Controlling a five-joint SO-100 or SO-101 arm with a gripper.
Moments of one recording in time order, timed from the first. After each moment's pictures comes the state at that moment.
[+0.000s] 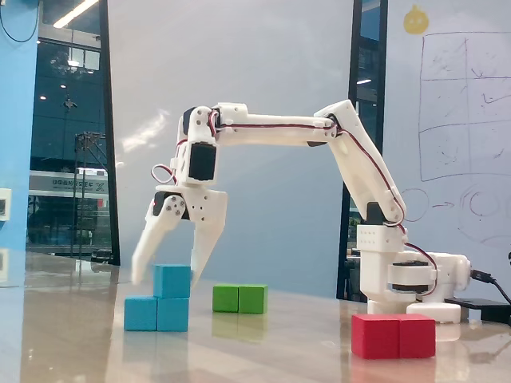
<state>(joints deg) 13.1 59.2 60.7 84.7 -6.7</state>
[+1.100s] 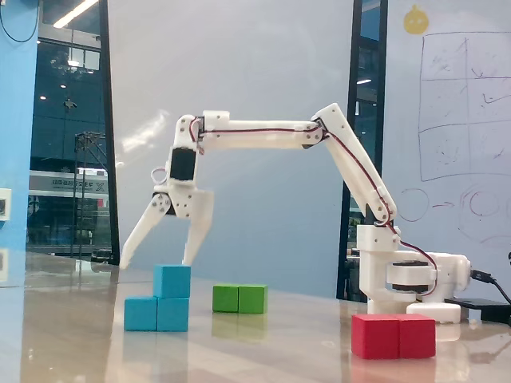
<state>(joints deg) 29.7 61.7 61.9 84.7 -6.5</state>
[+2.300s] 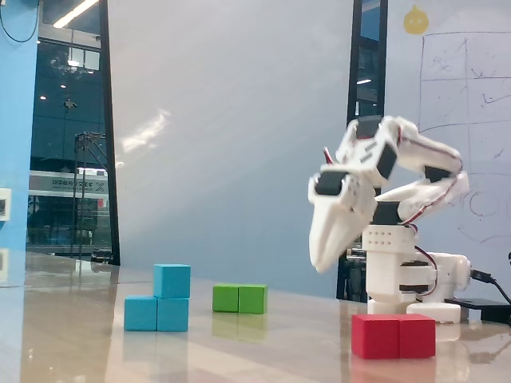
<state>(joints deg) -8.2 167.3 160.7 65.8 -6.5</state>
